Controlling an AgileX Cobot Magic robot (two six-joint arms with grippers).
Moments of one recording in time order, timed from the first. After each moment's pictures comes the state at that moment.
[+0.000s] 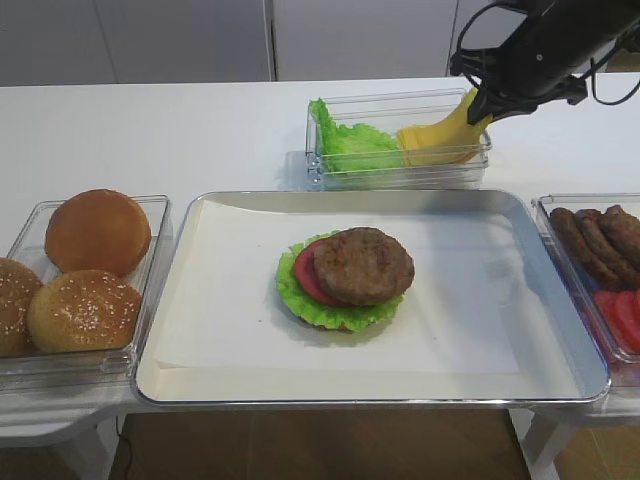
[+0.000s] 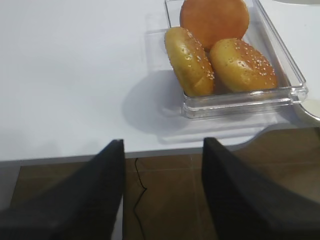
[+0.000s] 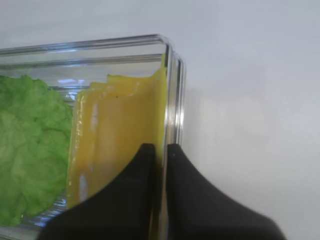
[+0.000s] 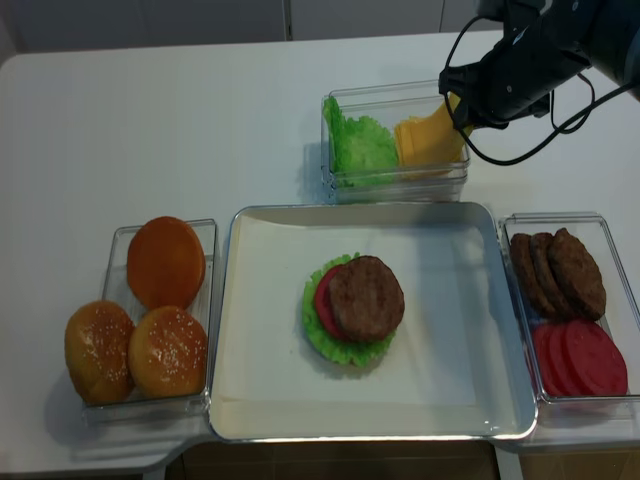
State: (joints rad) left arm -0.11 -0.02 -0.49 0.13 1.18 -0.17; right arm 0.11 1.97 -1.60 0.45 0.73 -0.13
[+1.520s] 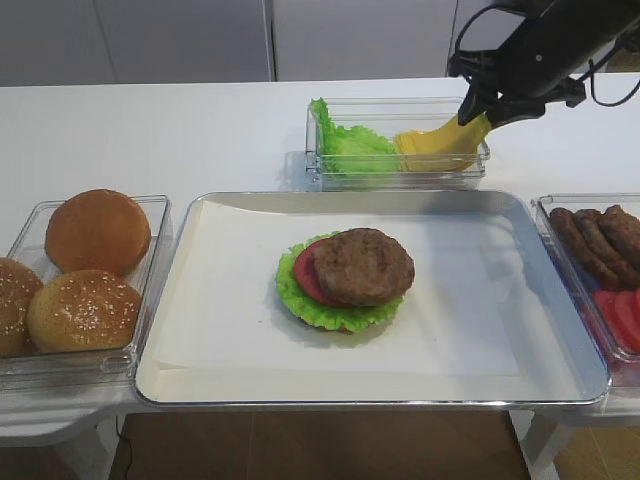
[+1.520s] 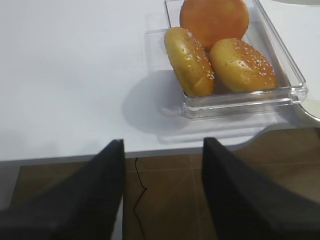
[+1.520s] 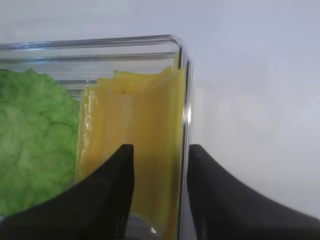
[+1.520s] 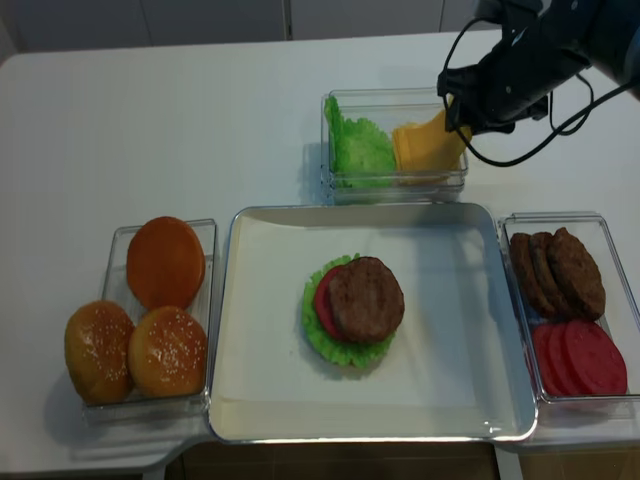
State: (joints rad) left arm -0.11 -0.02 -0.49 0.13 1.18 -0.17; right arm 0.11 1.97 -1.60 0.45 0.75 -0.13
